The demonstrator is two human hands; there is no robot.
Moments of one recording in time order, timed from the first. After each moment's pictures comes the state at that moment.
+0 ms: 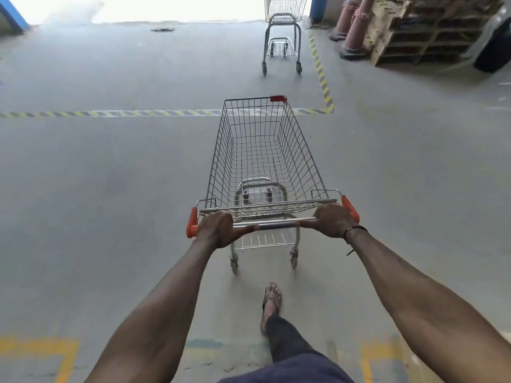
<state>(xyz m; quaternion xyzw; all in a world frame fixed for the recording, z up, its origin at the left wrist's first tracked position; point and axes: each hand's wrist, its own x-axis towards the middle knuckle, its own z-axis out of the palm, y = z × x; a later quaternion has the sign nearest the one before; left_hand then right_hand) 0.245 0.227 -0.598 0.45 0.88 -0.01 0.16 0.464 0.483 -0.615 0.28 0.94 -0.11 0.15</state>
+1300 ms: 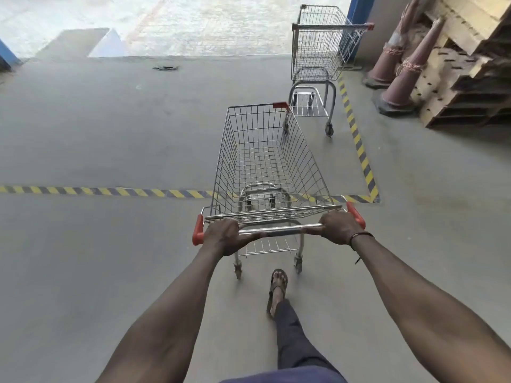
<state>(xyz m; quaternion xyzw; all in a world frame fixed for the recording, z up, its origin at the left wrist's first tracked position) -0.513 0.863 -0.607 0.44 0.88 -0.01 0.15 -0.303 1.133 -0.619 0.25 0.95 -0.10 0.16</state>
